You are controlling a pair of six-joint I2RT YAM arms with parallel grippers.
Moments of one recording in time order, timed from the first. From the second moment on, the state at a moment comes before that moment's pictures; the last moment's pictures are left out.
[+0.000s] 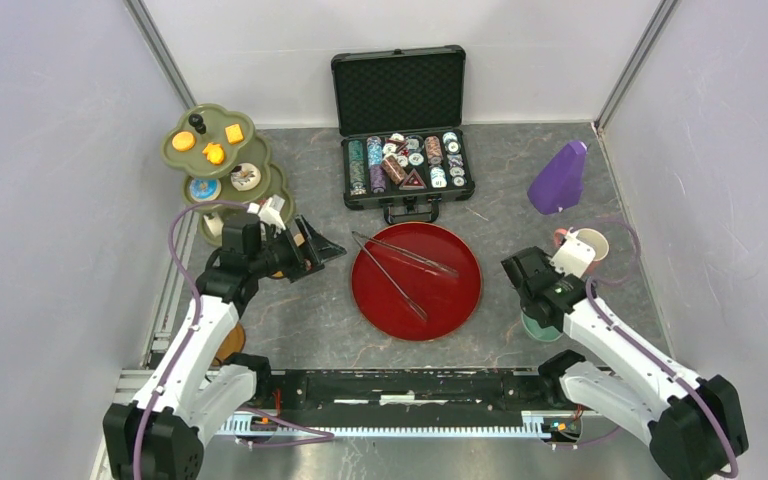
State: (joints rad) left arm -0.15 0.88 0.64 -0.36 0.56 -0.73; right arm 0.51 0.90 0.53 -0.74 0.79 0.95
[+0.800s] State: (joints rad) left arm -0.19 0.90 0.65 -0.34 0.61 -0.71; right arm 0.49 0.57 0.57 -1.11 0.77 1.01
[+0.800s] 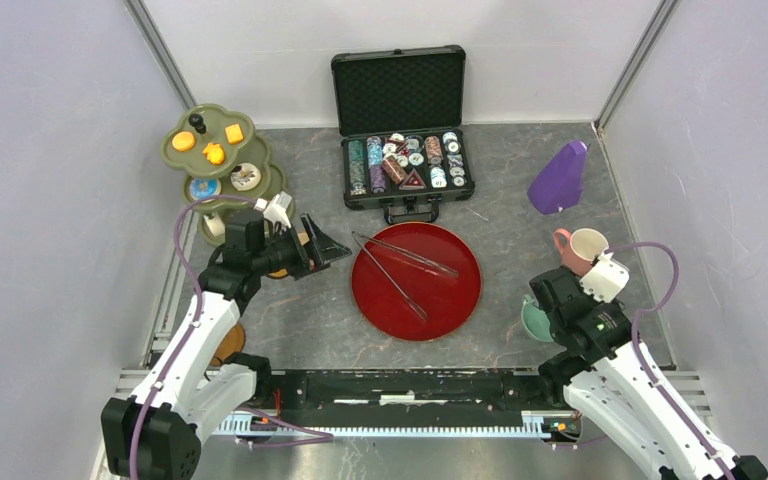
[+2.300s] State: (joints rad) left arm -0.64 1.05 0.94 -0.43 0.42 -0.67; right arm 0.50 0.77 0.68 -0.64 0.35 0.46
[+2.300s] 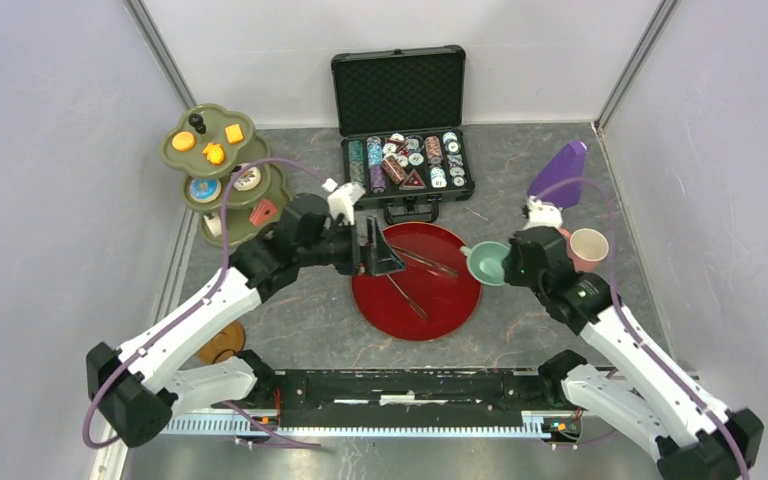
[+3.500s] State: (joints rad) left arm -0.95 1.37 1.15 -0.55 0.07 -0.45; right arm 0.92 1.02 0.78 -0.38 0.18 0.35
